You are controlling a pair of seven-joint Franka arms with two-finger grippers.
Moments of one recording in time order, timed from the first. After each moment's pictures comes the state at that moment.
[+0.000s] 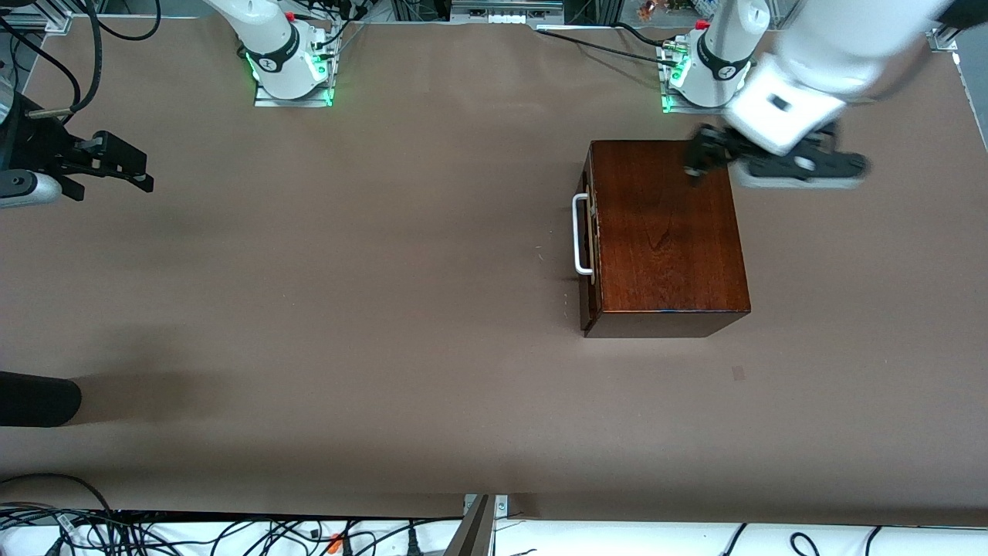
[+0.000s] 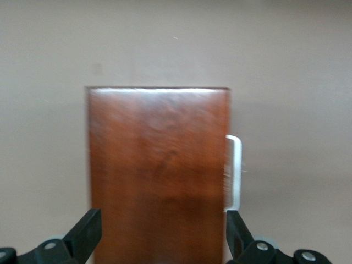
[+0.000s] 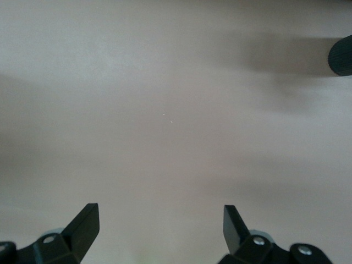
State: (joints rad) left arm -0.16 0.05 -0.31 -1.53 0.02 1.60 -0.51; right arm 0.11 0.06 -0.07 -1.49 0.04 1.53 -0.08
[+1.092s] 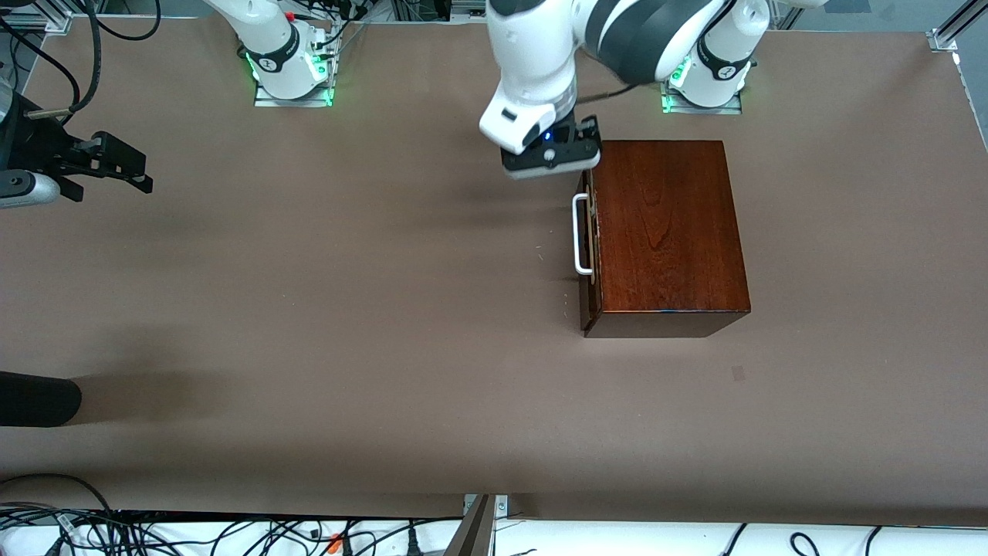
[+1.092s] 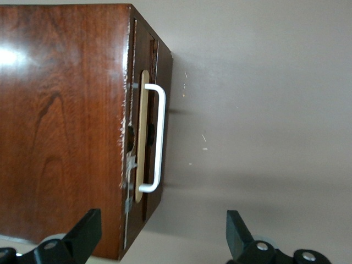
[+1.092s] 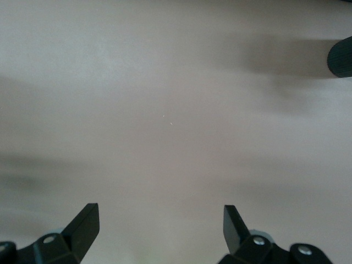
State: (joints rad) left arm -0.47 0.37 -0.41 -1.46 0.25 1.63 -1.00; right arm 0.11 0.06 -0.07 -1.49 0.04 1.53 -0.08
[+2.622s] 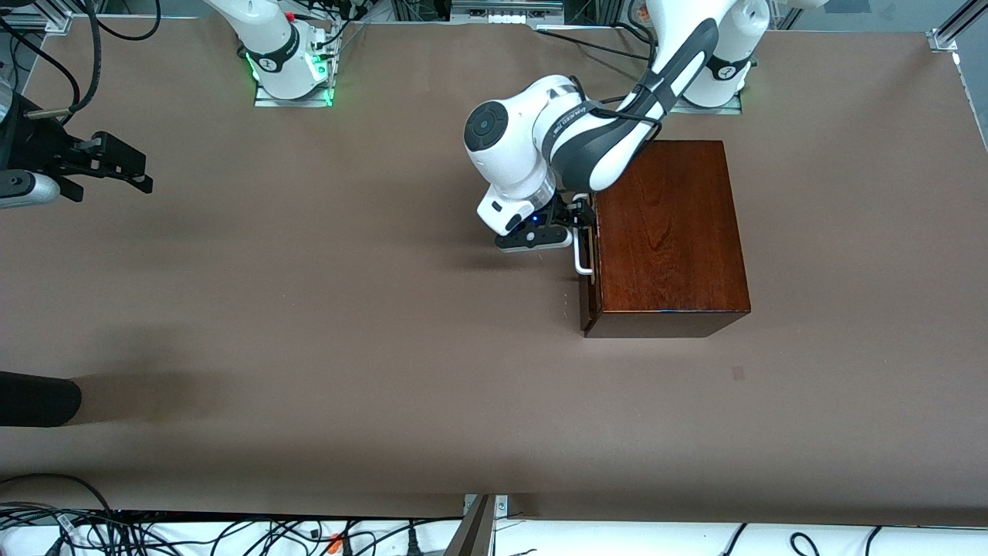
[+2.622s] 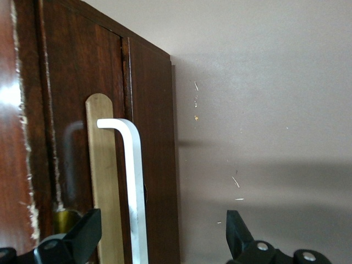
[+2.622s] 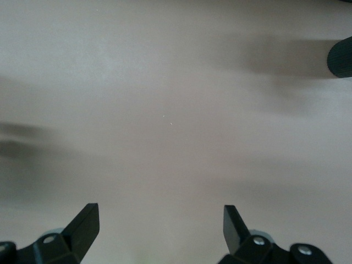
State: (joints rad) left arm -0.48 0.60 -0.39 -1.53 0.49 1.77 -0.99; right arm 0.11 0.06 -0.07 -1.49 0.04 1.53 -0.08
